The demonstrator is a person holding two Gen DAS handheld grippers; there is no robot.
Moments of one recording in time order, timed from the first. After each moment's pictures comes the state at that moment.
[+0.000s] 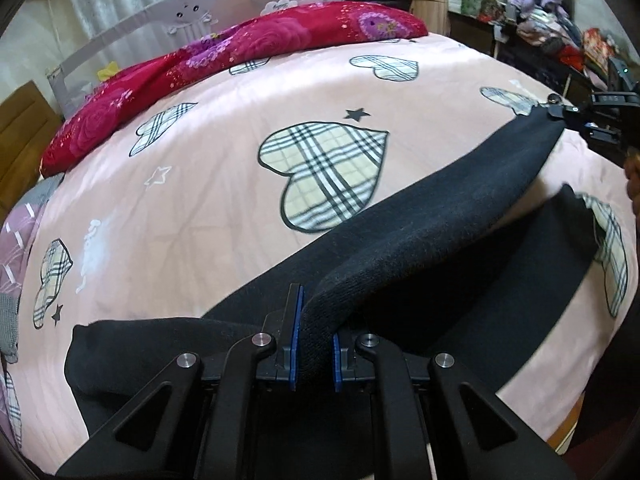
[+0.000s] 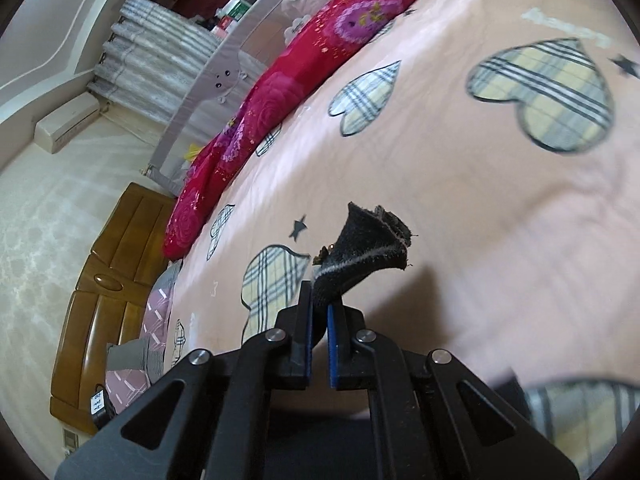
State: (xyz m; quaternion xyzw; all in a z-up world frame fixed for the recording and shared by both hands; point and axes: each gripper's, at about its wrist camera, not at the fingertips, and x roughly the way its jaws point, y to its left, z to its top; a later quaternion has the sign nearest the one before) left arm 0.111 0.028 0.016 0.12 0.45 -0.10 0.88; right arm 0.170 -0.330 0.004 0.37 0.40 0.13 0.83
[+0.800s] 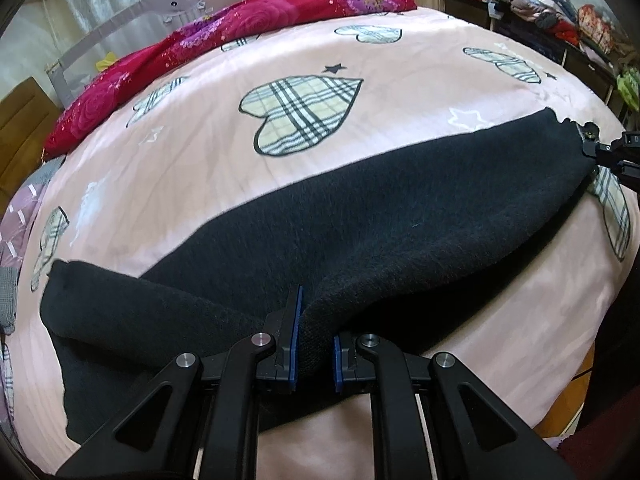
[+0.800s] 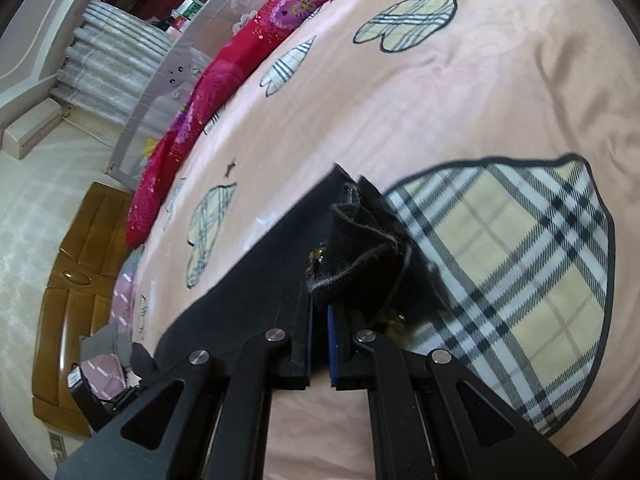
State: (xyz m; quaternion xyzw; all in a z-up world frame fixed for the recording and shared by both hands) left arm 0.049 0.012 -0.025 0.13 0.47 -0.09 0.87; right arm 0.046 -0.348 -0.048 0.36 0.44 0.05 0.82
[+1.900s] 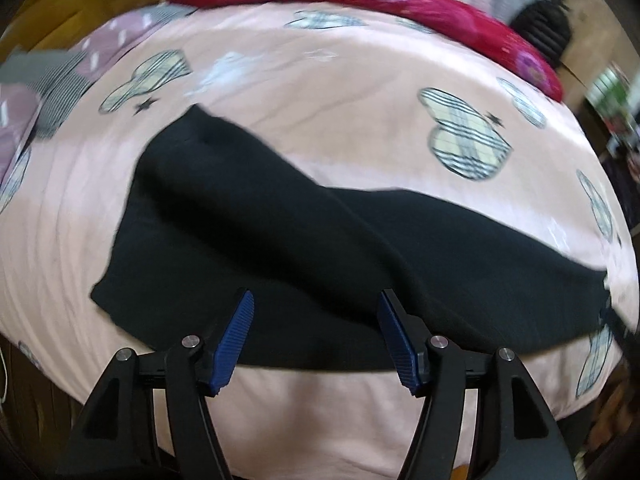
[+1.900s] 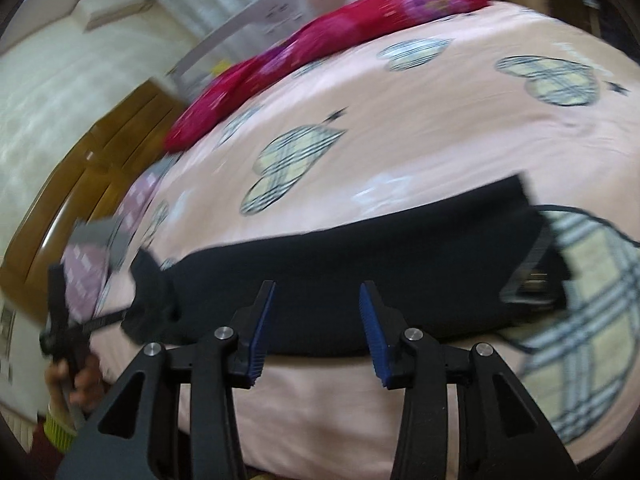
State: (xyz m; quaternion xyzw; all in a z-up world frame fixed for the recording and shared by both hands) left arm 0.044 0.154 0.011 -0.12 0.53 0.10 0.83; right arm 0.040 -0.229 -0.004 0.19 0.45 0.19 0.85
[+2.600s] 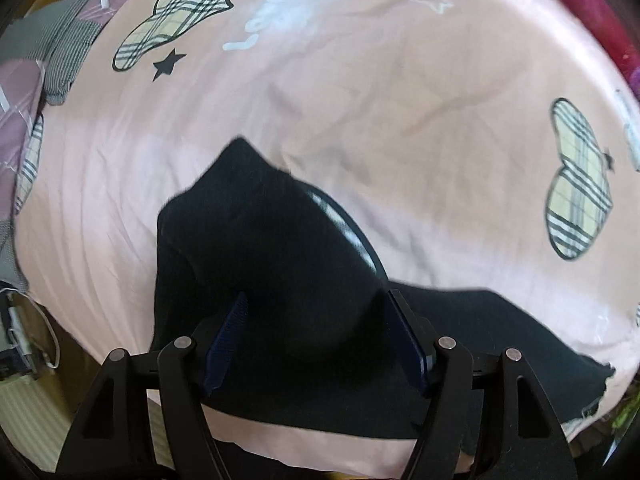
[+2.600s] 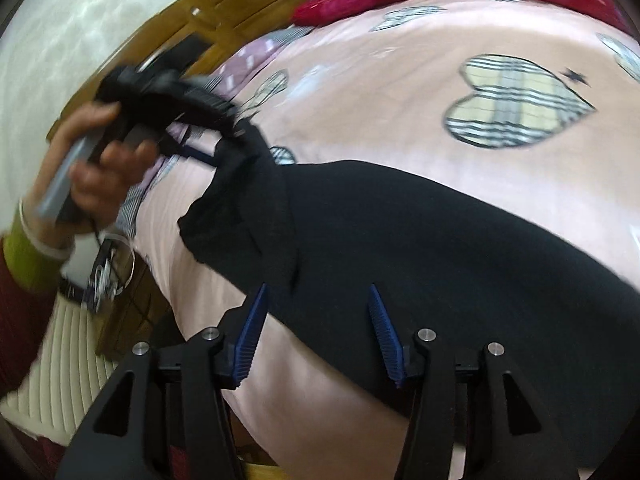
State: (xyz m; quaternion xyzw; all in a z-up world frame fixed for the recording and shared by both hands) left arm 0.189 0.229 -0.018 -0.14 0.70 0.20 0.67; right arm 0.077 -0.033 -0.036 0.05 0.51 0.43 0.74
